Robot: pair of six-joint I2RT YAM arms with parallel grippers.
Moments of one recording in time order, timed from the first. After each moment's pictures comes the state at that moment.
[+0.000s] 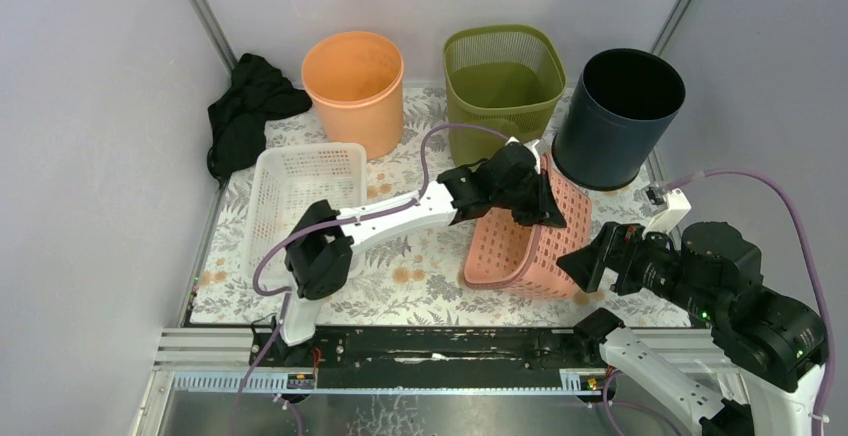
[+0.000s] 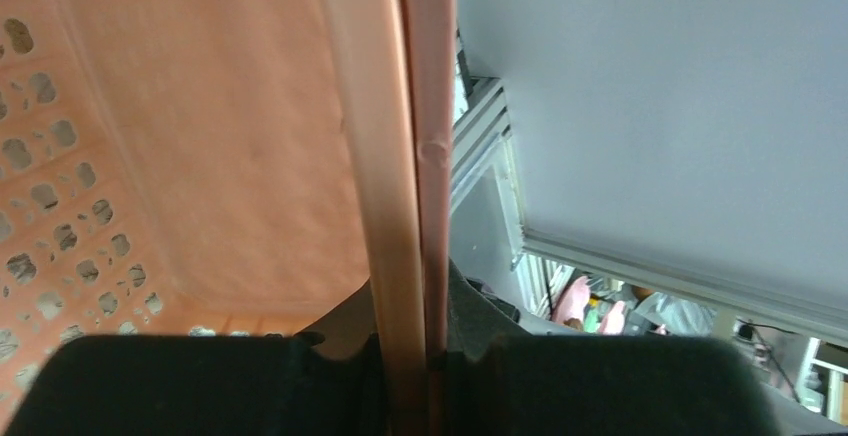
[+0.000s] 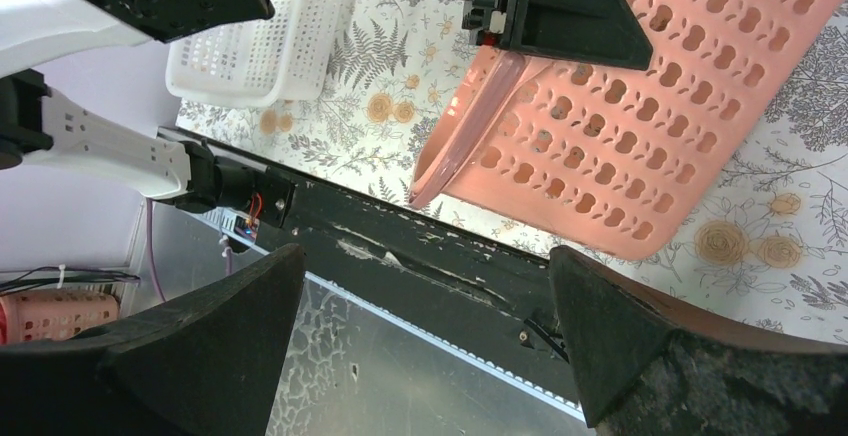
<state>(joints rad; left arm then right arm) -1.03 2.01 1.77 -0.33 0.30 -1.02 0.58 0.59 1.41 -1.35 -0.07 0.56</state>
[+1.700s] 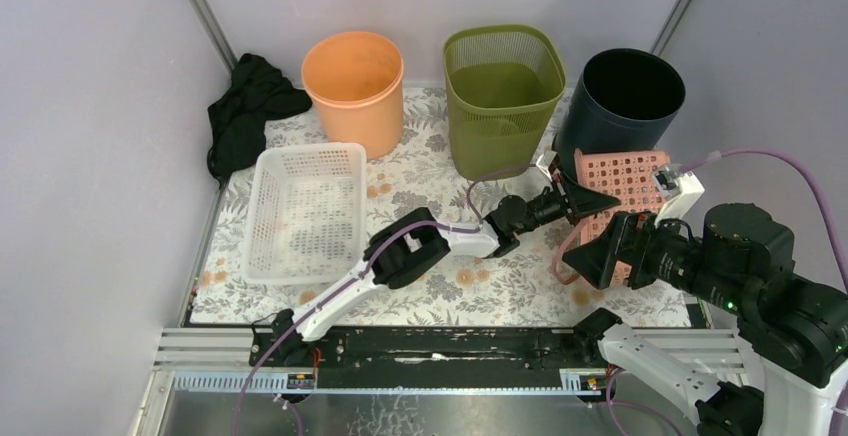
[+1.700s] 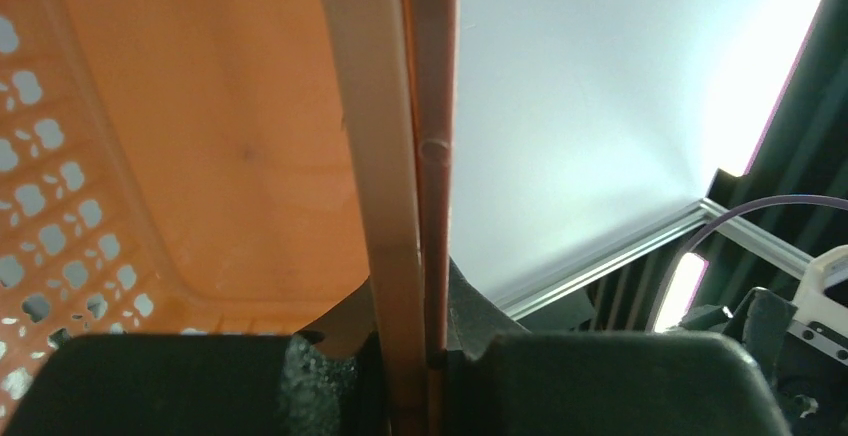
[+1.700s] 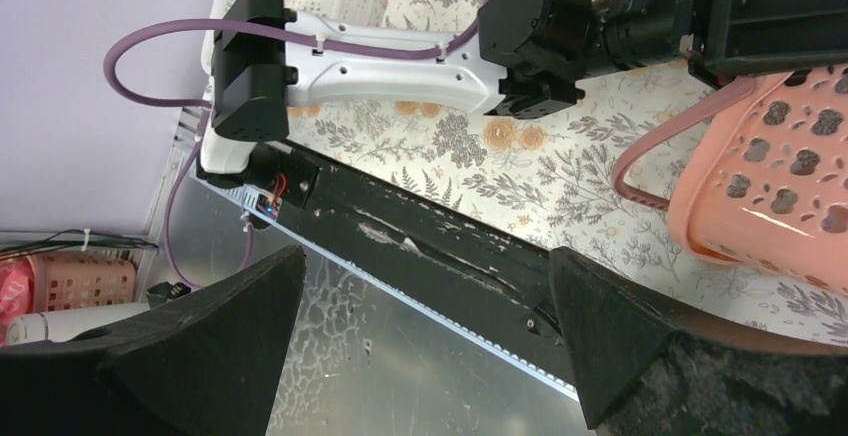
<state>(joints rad) -1.05 2.58 1.82 1.26 0.19 -1.66 0.58 0.75 1.69 -1.47 -0.12 0.51</state>
